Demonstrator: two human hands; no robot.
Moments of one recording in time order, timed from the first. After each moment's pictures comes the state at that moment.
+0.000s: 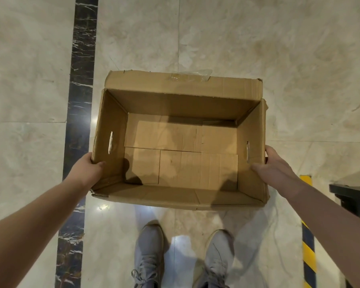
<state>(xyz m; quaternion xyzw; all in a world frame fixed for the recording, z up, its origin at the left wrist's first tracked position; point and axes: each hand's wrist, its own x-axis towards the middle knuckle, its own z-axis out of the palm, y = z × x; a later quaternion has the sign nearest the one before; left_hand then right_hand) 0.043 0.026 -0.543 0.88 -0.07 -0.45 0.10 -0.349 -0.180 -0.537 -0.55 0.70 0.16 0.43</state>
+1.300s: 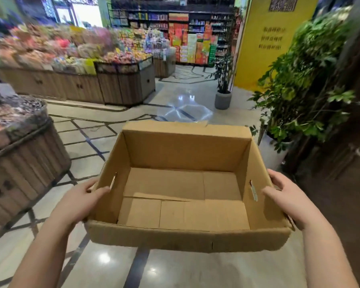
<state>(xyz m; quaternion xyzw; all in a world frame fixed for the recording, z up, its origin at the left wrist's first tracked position) 0.100 0.144 0.276 0.88 -0.19 -0.23 0.36 -0.265 -0.138 0.278 -0.71 0.54 -0.19 0.41</state>
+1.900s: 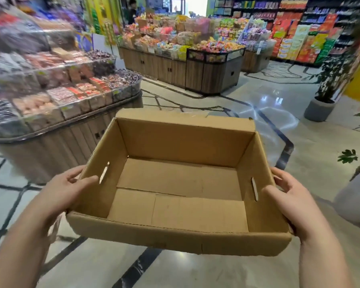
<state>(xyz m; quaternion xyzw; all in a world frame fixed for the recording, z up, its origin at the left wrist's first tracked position) 0.001 0.284 0.285 0.88 0.01 -0.12 0.46 -0.199 -0.129 0.273 -0.74 0.37 -0.15 0.54</state>
